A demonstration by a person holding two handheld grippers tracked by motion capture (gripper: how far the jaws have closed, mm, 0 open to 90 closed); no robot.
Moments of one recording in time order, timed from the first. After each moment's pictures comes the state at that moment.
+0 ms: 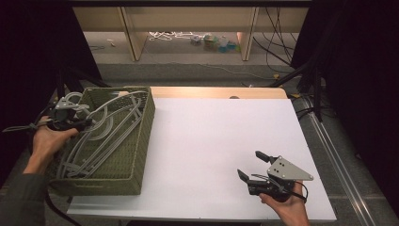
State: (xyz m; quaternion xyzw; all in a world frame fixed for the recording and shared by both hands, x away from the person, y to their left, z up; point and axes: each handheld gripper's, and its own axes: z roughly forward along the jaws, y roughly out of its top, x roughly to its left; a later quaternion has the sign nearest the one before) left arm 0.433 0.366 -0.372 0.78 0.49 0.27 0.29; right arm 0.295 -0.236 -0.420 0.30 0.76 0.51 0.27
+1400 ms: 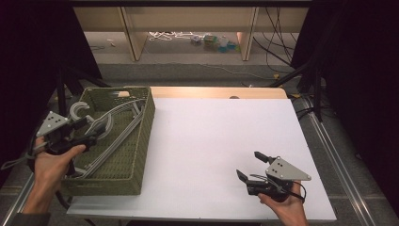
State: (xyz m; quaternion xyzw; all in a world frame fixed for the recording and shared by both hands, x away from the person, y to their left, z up) left arm 0.341 0.305 -0.350 0.66 0.47 0.32 0.49; right arm 0.296 -0.234 -0.425 0.30 0.76 0.51 0.27
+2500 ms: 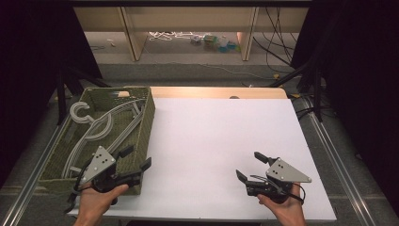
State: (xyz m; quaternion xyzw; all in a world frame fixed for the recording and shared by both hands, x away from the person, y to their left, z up) left arm 0.285 0.205 -0.396 0.69 0.38 0.26 0.56; right arm 0.292 -0.232 -0.428 0.31 0.75 0.52 0.26
